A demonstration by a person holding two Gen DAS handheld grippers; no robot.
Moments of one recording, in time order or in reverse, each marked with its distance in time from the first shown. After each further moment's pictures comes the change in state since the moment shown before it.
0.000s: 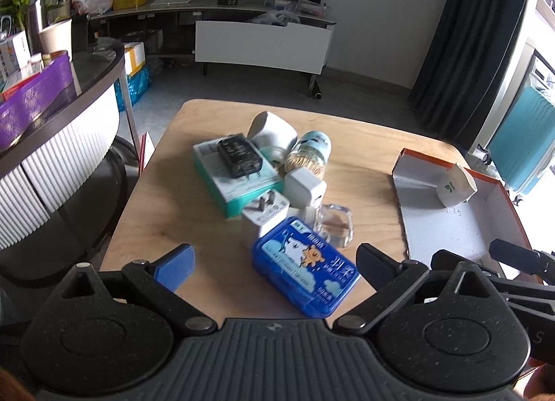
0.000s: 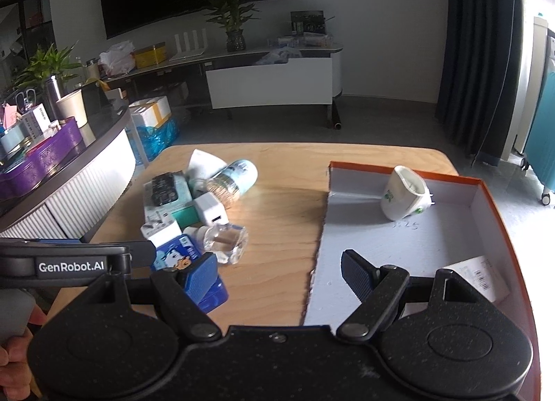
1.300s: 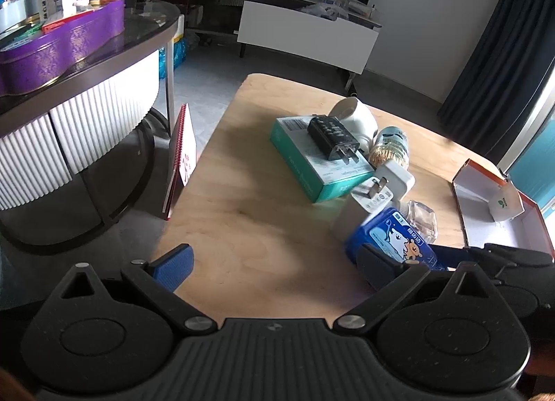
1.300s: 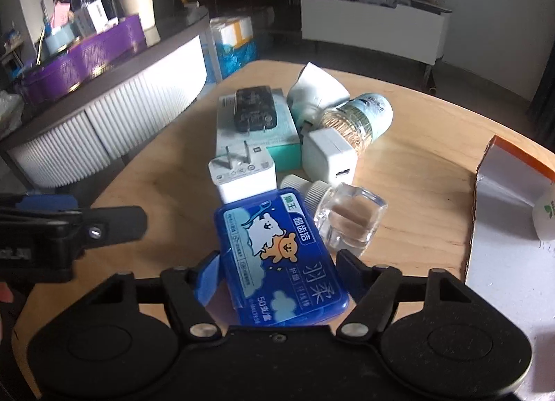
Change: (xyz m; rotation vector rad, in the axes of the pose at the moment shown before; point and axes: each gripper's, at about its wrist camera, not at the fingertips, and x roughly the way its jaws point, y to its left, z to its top) left arm 0.021 0.076 -0.008 -0.128 0.030 0.019; right arm 0.113 0.078 -0.006 -0.225 0.214 0.198
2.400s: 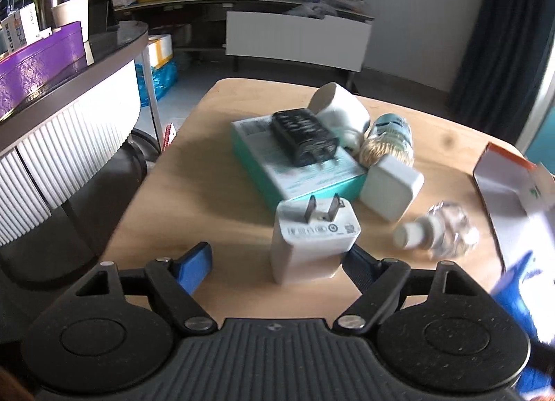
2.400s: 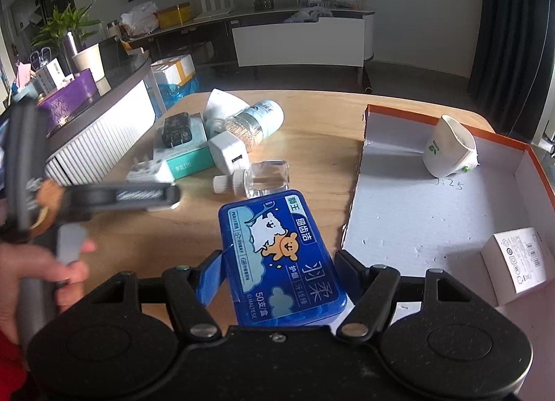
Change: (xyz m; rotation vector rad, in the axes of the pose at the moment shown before) left arm 0.043 -0.030 -0.004 0.112 -0.056 0.063; right arm -0.073 -0.050 -0.048 0.180 -0.095 -0.109
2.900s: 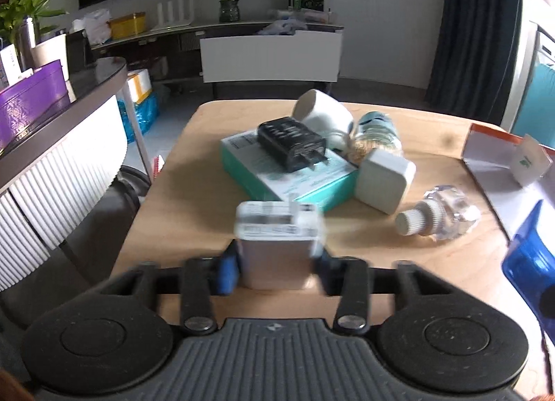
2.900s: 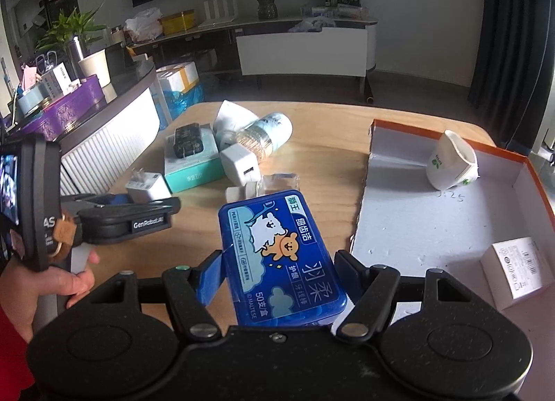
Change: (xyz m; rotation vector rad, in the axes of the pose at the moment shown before) left arm 0.006 -0.008 -0.006 0.129 -0.080 -0.014; right arm -0.012 0.011 0.004 -0.012 -0.032 -0.009
